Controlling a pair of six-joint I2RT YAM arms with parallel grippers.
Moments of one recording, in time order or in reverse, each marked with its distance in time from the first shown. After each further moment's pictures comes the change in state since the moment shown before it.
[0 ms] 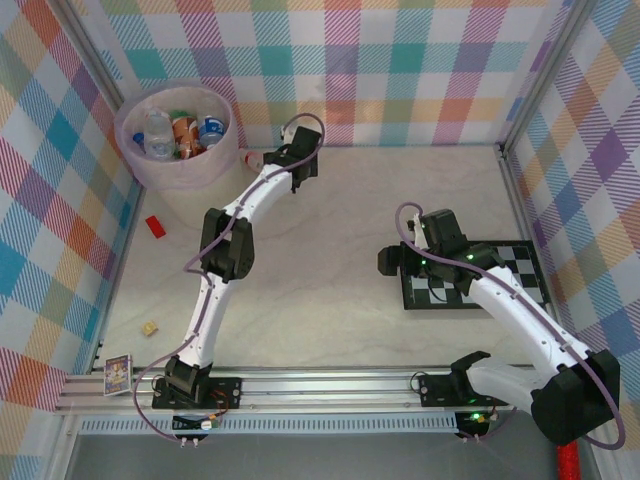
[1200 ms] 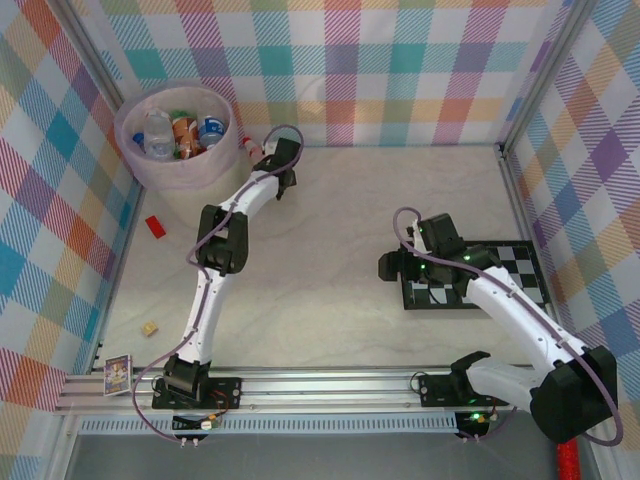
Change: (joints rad) left arm 0.091 0.074 -0.084 0.082 0.091 -0.082; right arm 0.000 0.017 -0.021 -0.019 -0.003 0.008
